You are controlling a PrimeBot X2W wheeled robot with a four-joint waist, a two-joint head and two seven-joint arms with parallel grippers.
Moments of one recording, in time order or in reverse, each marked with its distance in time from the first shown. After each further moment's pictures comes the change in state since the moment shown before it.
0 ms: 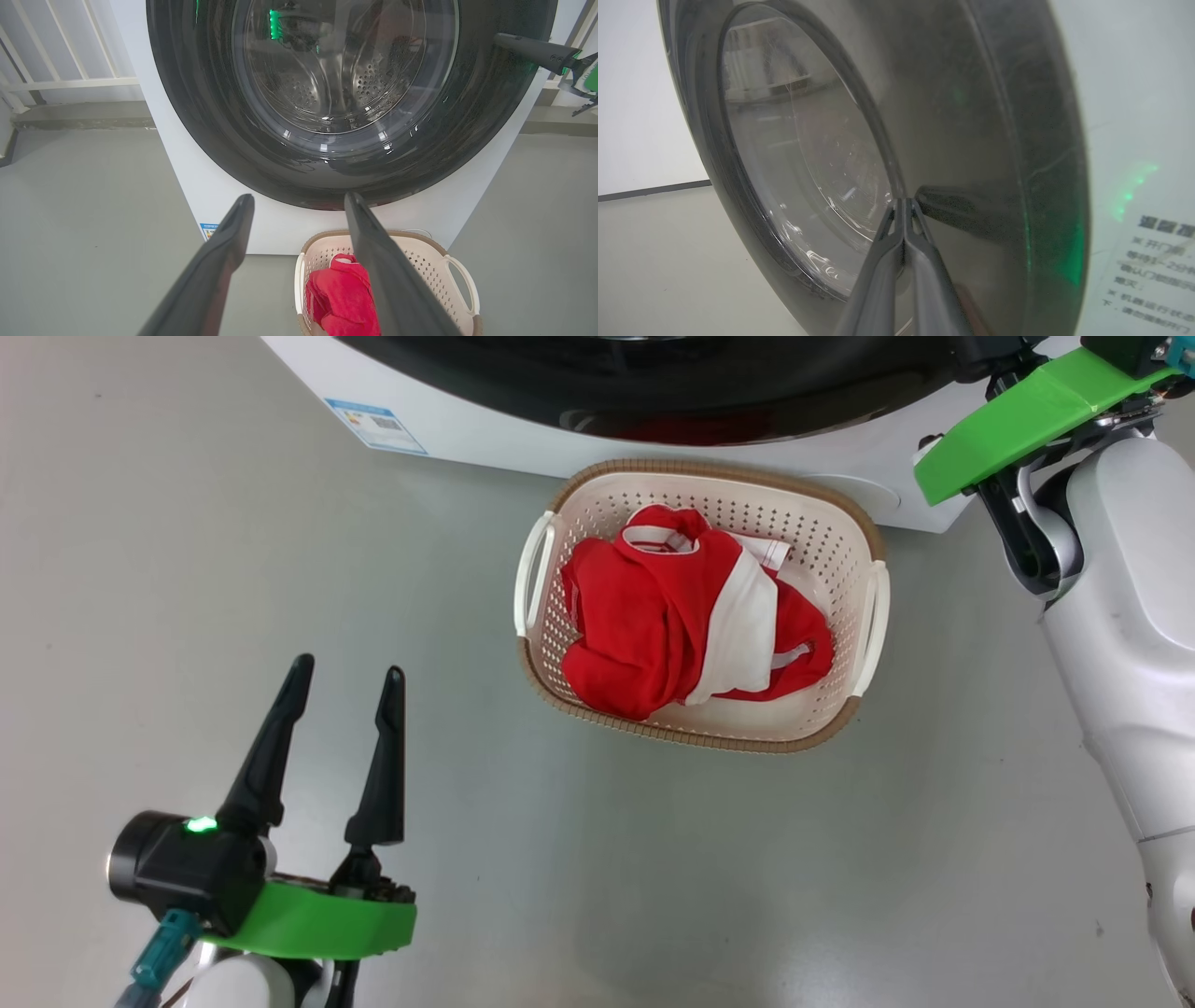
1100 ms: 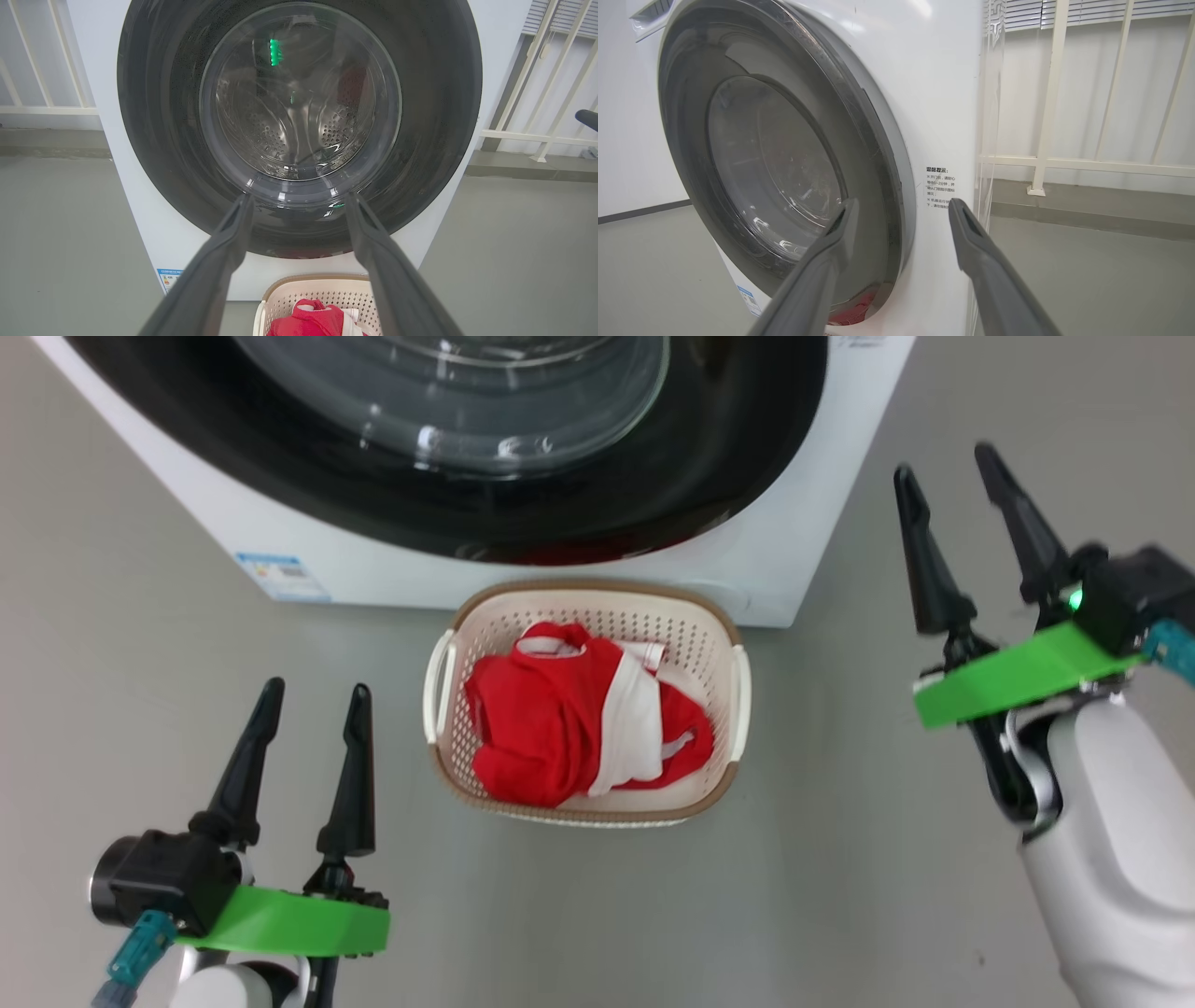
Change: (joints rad) left arm 0.009 0.000 0.049 0.062 -0.027 -0.010 0.000; right arm 0.470 0.043 -0.169 -0.322 -0.044 -0.018 0.000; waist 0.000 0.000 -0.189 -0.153
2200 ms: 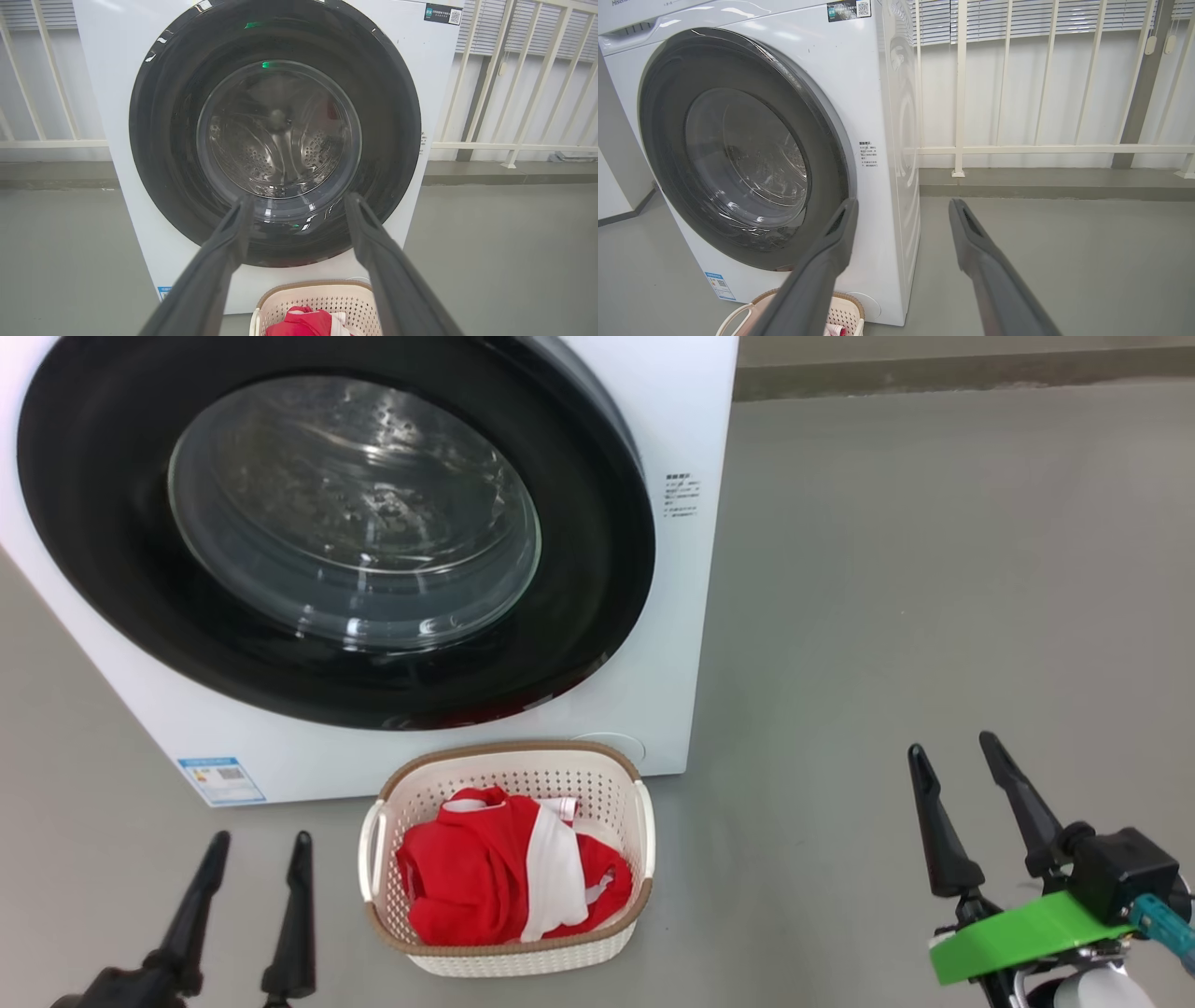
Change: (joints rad) left arm 0.239 0.048 0.079 -0.013 0.005 -0.010 0.000; right arm 0.518 0.072 -0.113 -0.196 -0.059 0.000 0.000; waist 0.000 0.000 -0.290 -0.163
